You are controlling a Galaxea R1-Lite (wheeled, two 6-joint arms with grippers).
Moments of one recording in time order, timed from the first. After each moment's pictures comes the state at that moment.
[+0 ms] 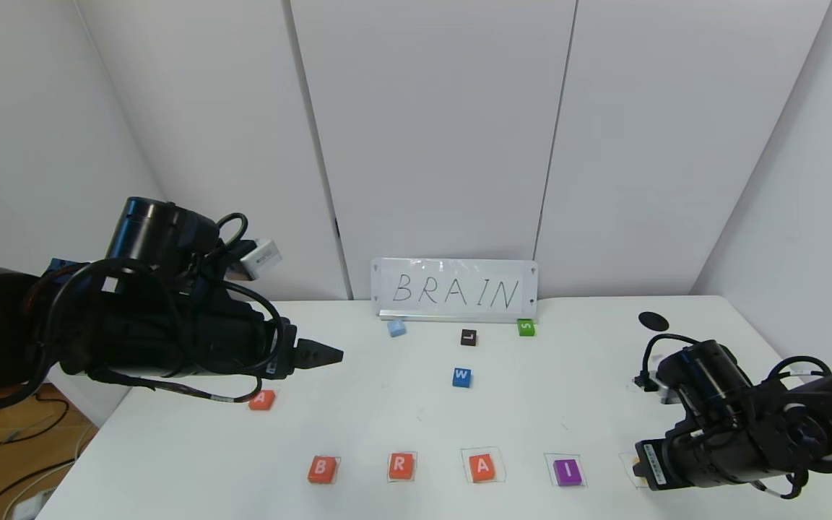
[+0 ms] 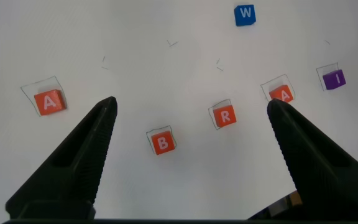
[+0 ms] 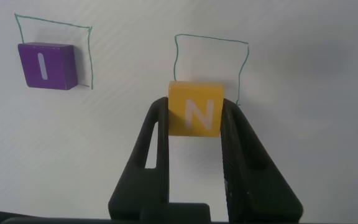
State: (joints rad) left arm -0.27 1.65 -1.03 0.12 -0.17 -0.06; right arm 0.26 1.94 -0.71 -0.07 -0.02 0.20
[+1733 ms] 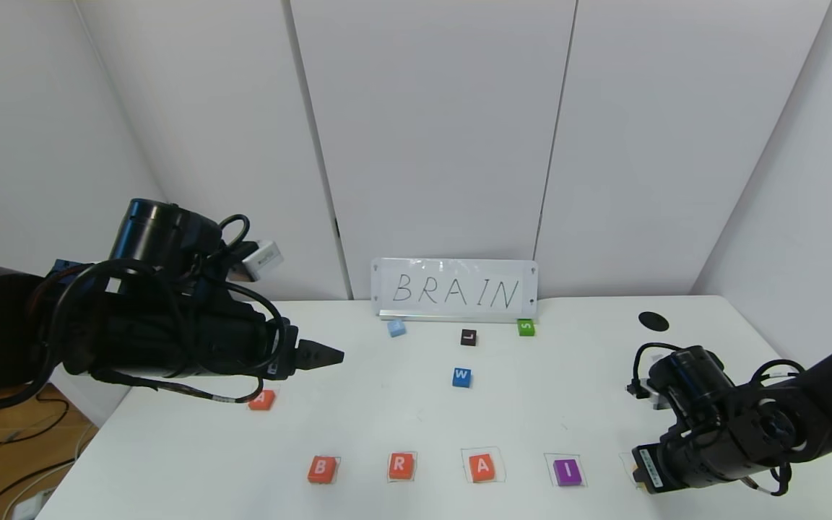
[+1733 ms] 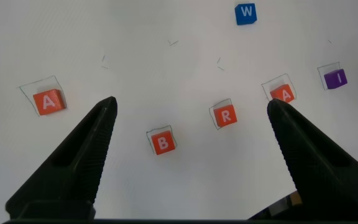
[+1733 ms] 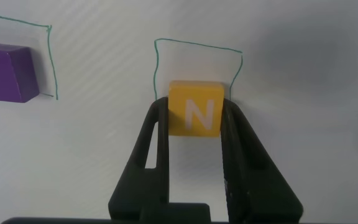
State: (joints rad) left arm -0.27 1.66 -1.03 0.12 -0.17 -0.06; right arm 0.23 2.04 -0.75 -0.07 -0.02 0.14
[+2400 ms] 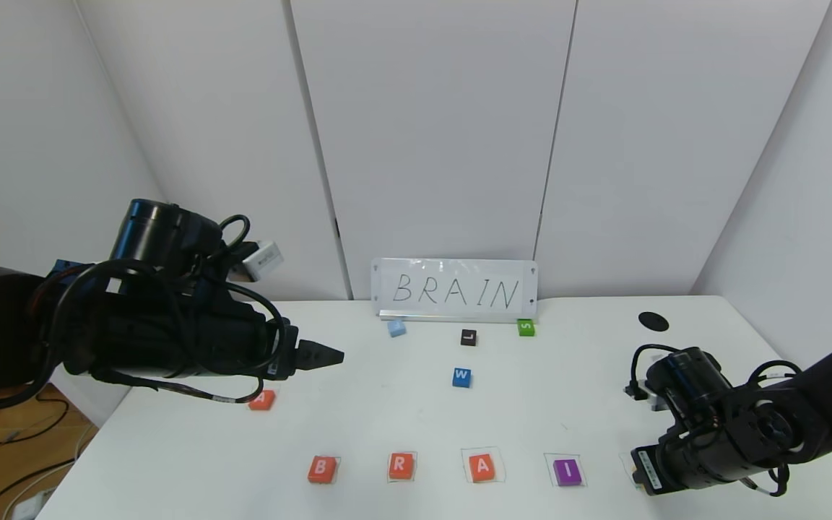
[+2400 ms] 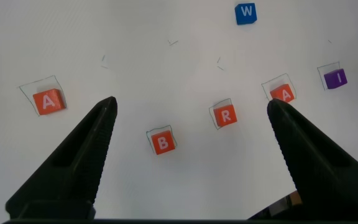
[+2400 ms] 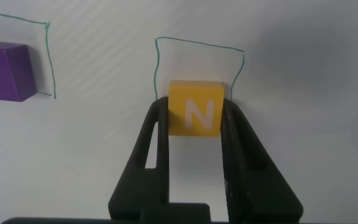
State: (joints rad) left arm -0.27 1.66 -1.03 0.12 -0.17 -0.06; right arm 0.24 2.04 -0.75 -0.07 -0.03 0.13
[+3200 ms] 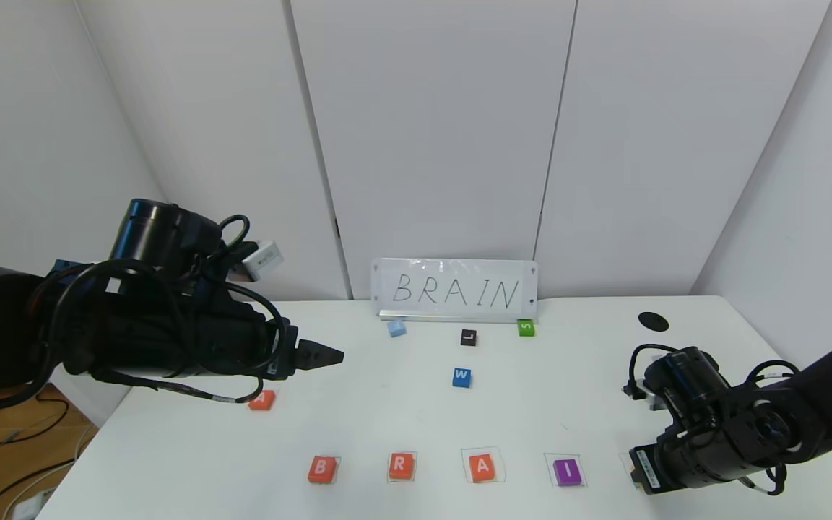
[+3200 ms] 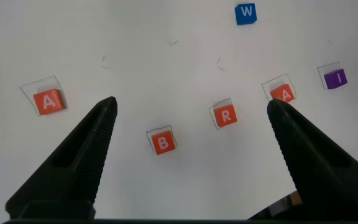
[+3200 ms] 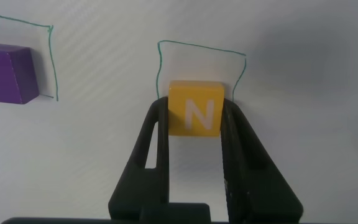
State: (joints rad) left arm -0.27 1.66 -1.03 0.12 -0.18 -0.06; right arm 0.24 2.05 -0.75 -0.08 -0.03 0.13
